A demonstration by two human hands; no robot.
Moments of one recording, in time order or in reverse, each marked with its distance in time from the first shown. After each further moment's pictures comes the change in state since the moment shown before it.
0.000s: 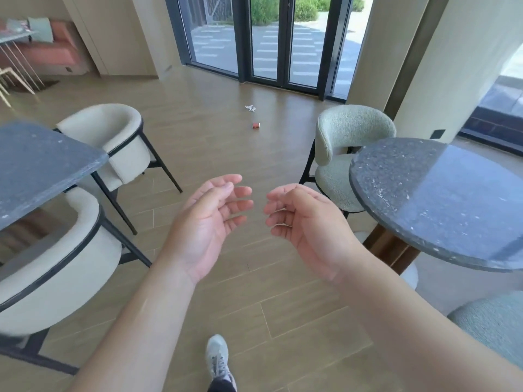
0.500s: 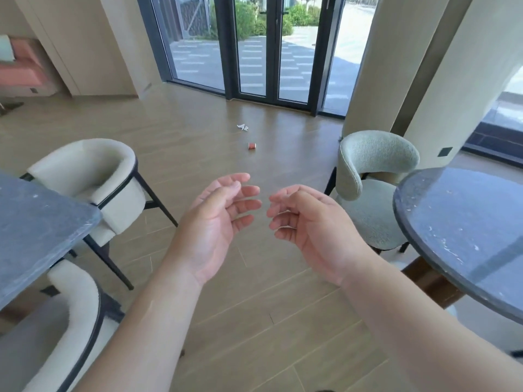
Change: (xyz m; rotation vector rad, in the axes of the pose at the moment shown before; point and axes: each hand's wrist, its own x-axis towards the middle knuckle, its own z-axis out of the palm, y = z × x) left_hand 0.272 0.100 -0.158 -0.036 -0.155 -0.012; right_hand 0.283 -0.009 0.139 -0.030 0.058 -0.086
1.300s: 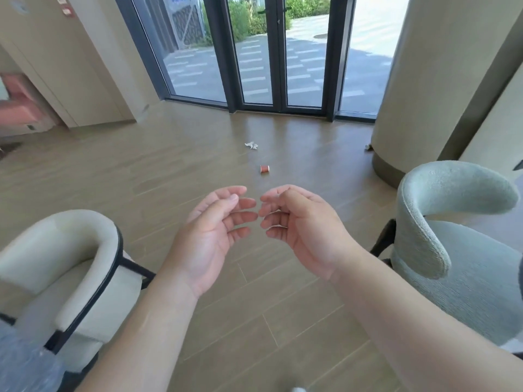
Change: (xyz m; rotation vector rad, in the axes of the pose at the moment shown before) left_hand 0.473 0.039 -0.092 0.135 0.041 -0.056; right_hand 0.493 -0.024 -0.029 0.099 0.014 0.025
